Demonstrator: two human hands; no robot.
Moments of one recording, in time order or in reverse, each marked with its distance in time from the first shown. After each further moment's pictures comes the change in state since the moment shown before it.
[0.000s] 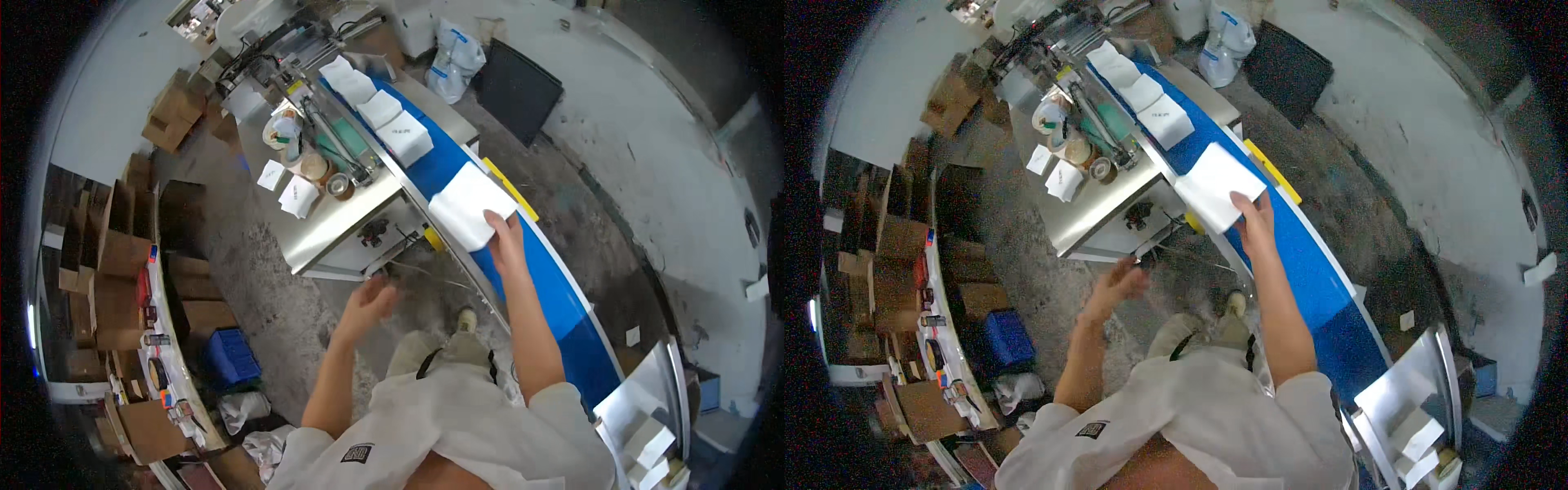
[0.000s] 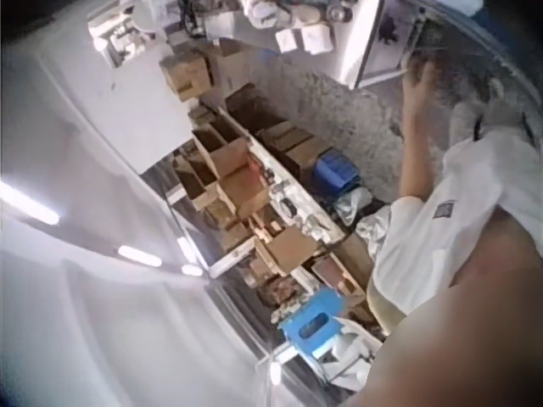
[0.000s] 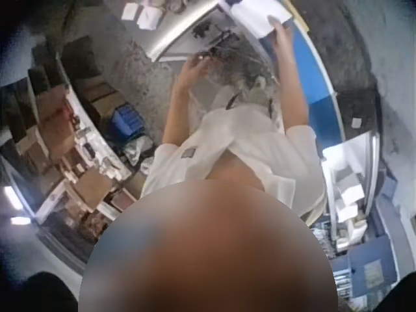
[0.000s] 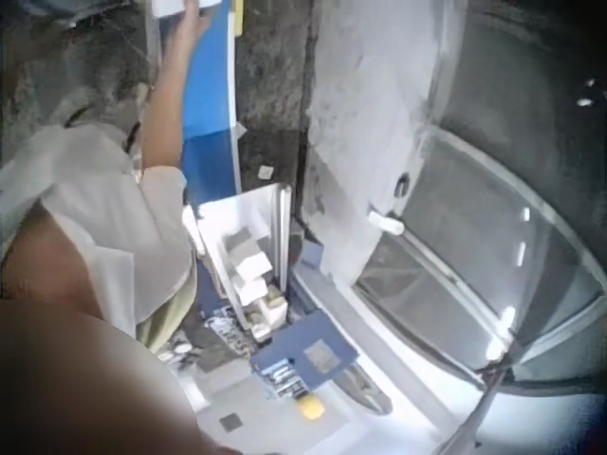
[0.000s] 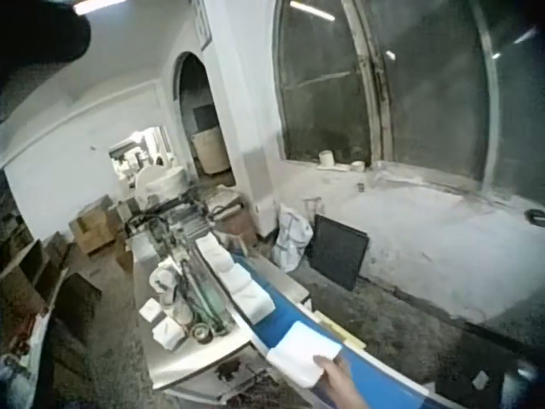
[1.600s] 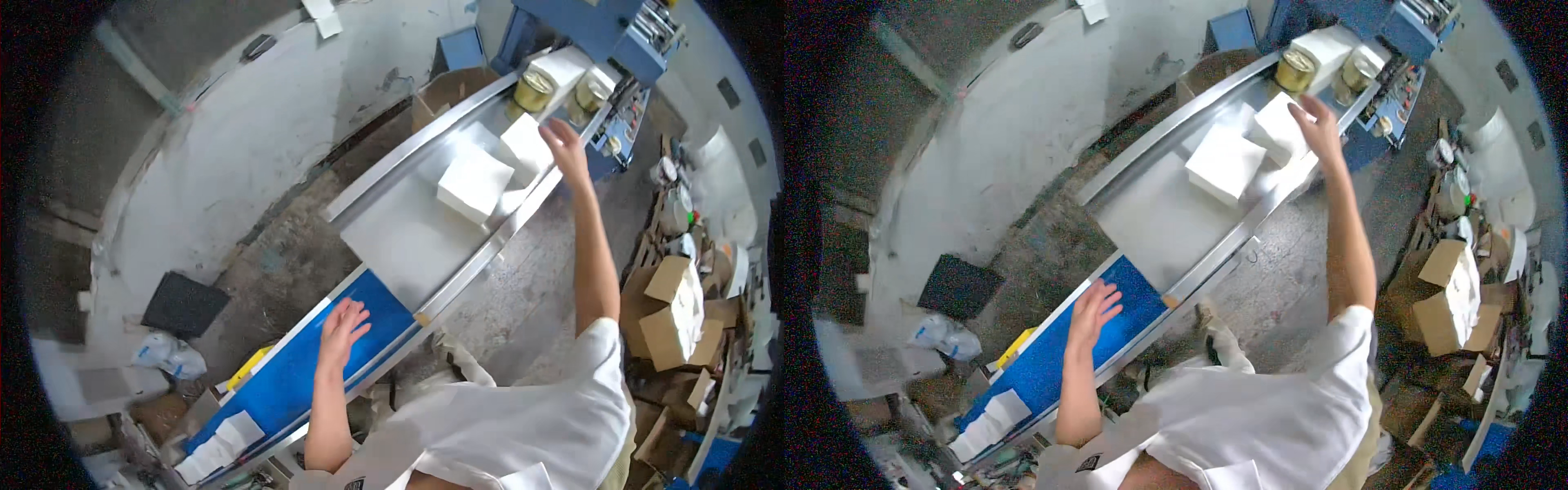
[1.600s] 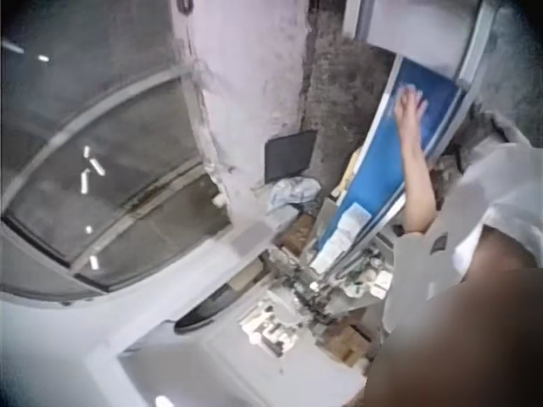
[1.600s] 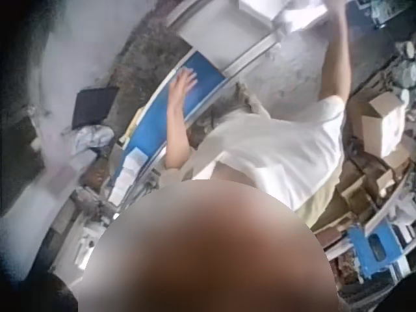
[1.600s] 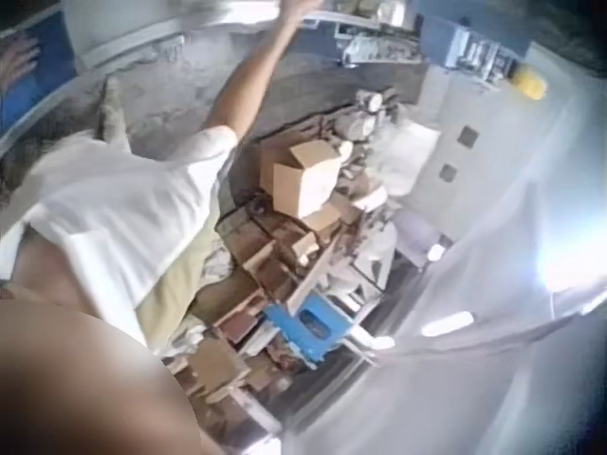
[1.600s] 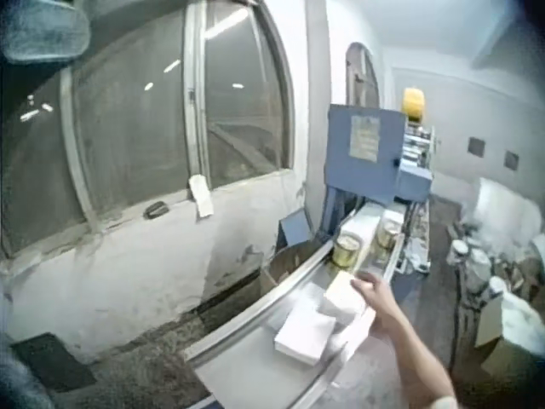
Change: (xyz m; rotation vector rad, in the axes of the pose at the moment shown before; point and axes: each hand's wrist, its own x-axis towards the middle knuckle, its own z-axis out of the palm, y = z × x) left_hand -0.017 -0.022 0.493 0.467 -1.209 -0.188; right_hand -0.638 -0.251 -0.489 -0.967 1.799 -0.575
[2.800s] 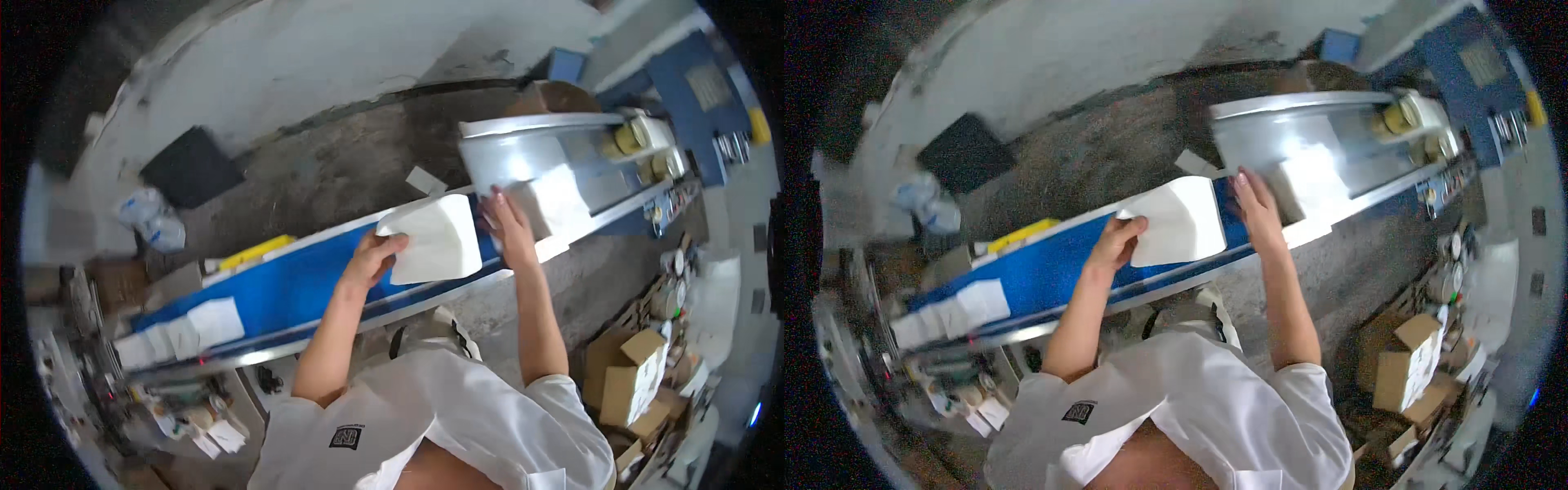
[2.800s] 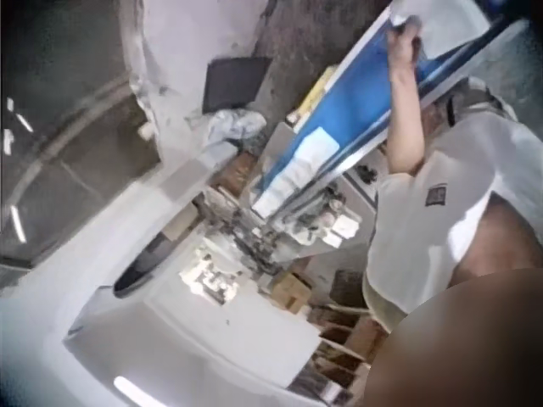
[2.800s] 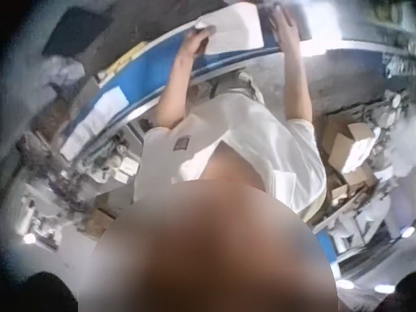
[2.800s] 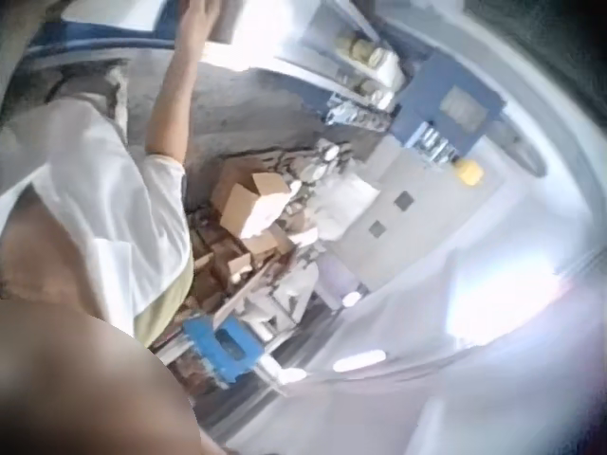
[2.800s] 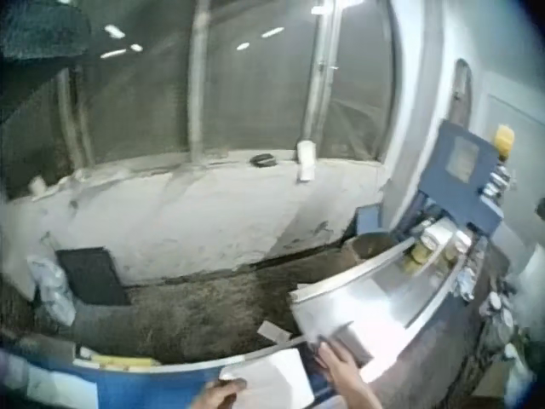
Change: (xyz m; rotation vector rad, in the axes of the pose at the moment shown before) left_hand -0.035 -0.005 -0.121 -0.441 -0.203 0.174; right_hand -0.285 -0.231 0.213 0.684 -0.651 0.638
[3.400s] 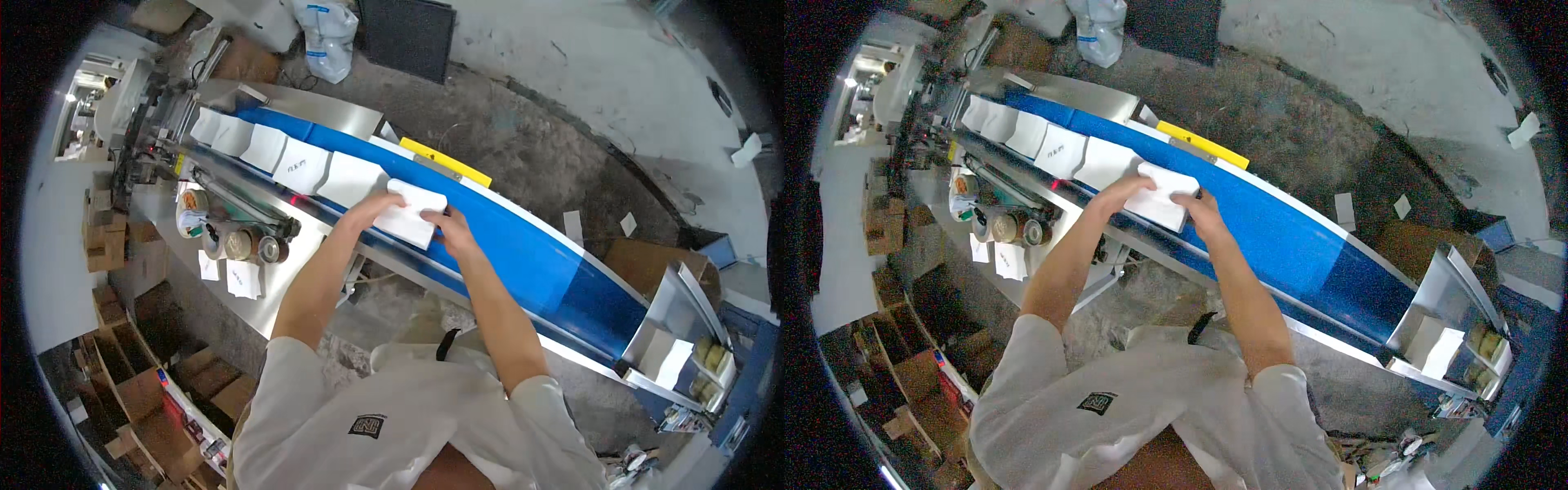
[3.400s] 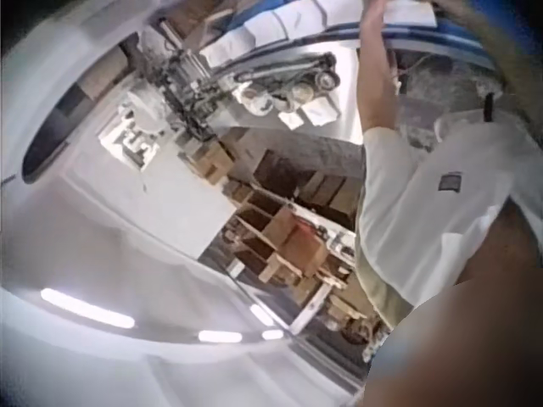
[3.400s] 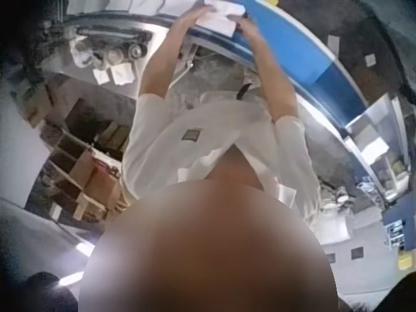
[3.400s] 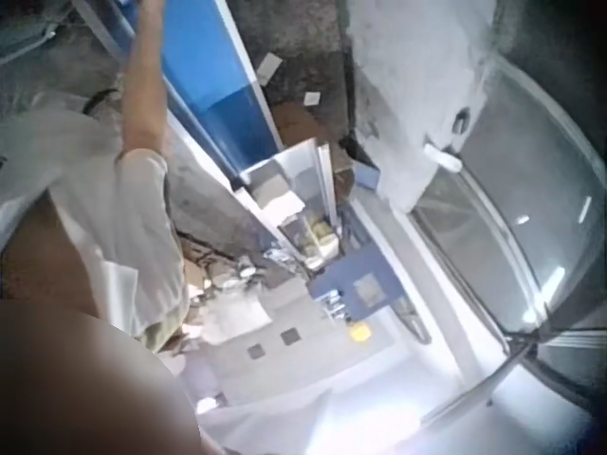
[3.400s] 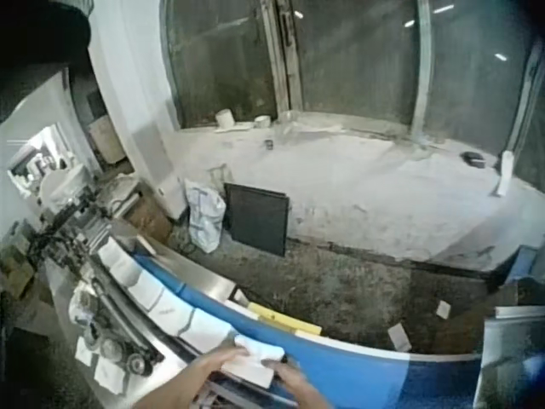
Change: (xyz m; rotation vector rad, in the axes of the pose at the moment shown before) left_hand -0.258 0.082 -0.339 0.262 0.792 -0.169; right_hand -0.063 0.269 0.427 -0.217 -0.827 0.610
